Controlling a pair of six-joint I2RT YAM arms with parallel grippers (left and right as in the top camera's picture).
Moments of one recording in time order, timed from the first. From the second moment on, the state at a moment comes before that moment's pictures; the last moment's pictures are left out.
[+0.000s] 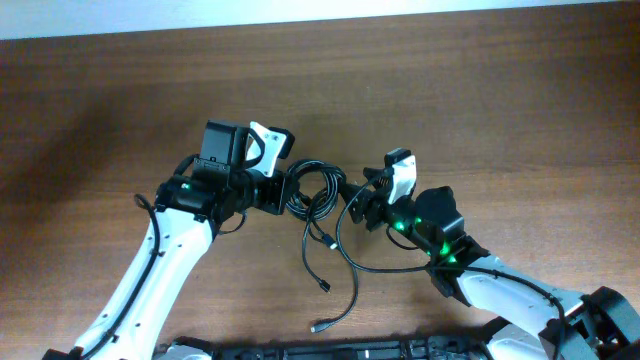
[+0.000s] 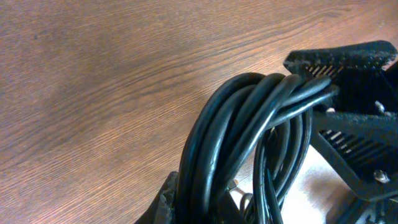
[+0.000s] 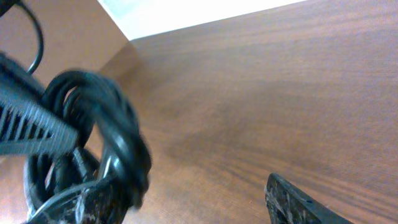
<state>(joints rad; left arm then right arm) -0.31 1.36 1.02 -0.67 0.43 -0.03 0.51 1.35 0.32 0.76 -0.22 0.43</state>
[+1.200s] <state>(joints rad) -0.09 1.38 1.02 -0.76 0.51 0.22 0.28 1.35 0.41 0.24 -0.46 0.52</state>
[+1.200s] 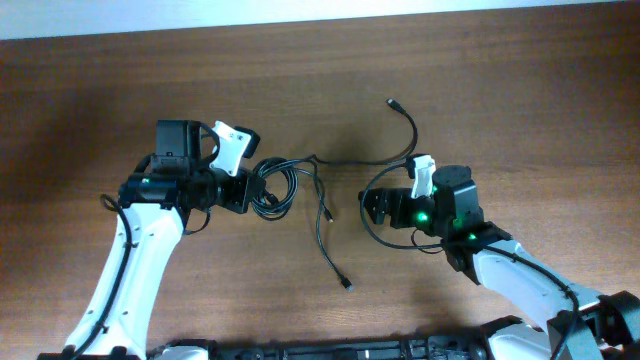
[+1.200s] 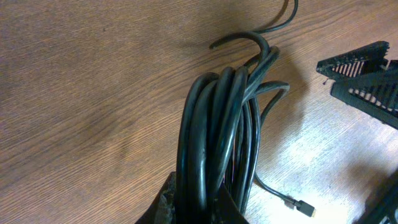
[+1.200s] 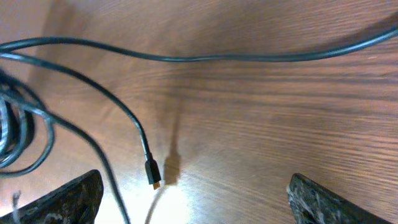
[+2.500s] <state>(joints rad) -0.37 1.38 1.01 -0.76 0.34 0.12 0.68 1.50 0.46 0.75 0.01 1.30</state>
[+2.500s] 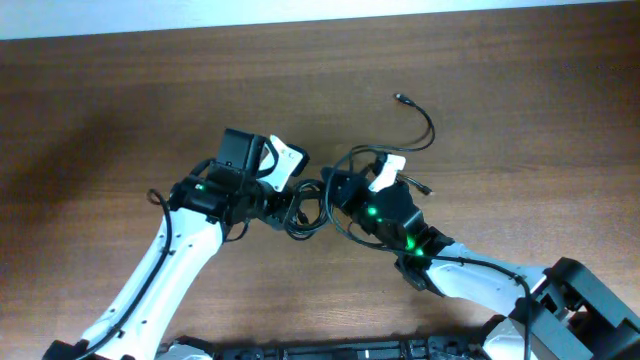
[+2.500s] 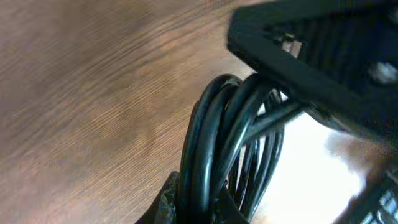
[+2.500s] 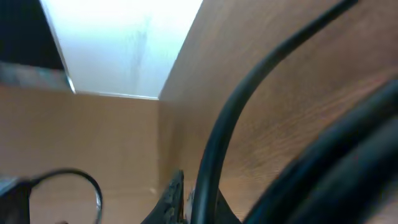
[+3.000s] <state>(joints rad) -0.30 1.38 1.01 -0.65 0.20 -0.29 0.64 1.50 0.45 0.73 -0.02 1.06</state>
